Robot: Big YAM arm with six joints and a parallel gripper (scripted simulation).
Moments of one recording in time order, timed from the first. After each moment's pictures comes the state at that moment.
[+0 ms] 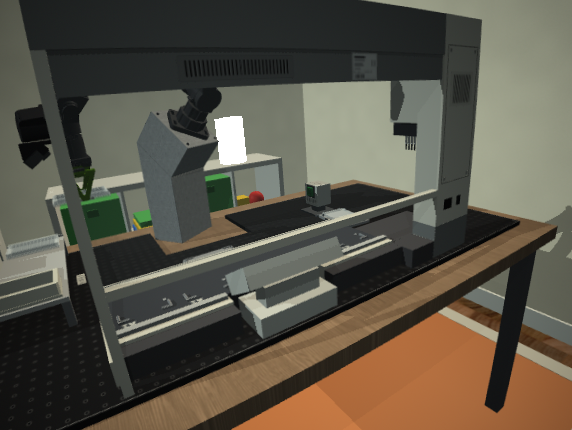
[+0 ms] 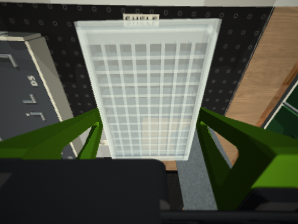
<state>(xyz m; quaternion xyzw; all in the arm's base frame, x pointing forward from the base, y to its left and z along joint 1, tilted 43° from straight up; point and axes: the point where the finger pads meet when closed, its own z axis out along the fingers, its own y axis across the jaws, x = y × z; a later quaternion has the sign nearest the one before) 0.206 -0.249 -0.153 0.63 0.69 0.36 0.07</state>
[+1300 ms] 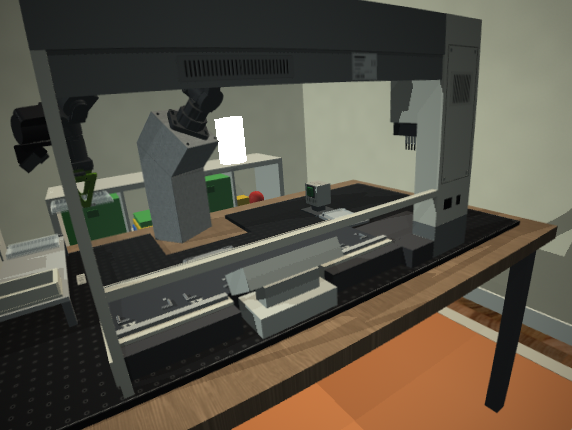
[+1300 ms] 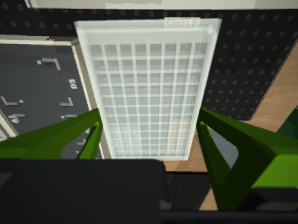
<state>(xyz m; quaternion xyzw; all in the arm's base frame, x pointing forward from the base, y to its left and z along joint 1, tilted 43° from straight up) 0.267 -0.257 -0.111 0.63 0.68 0.36 0.07</state>
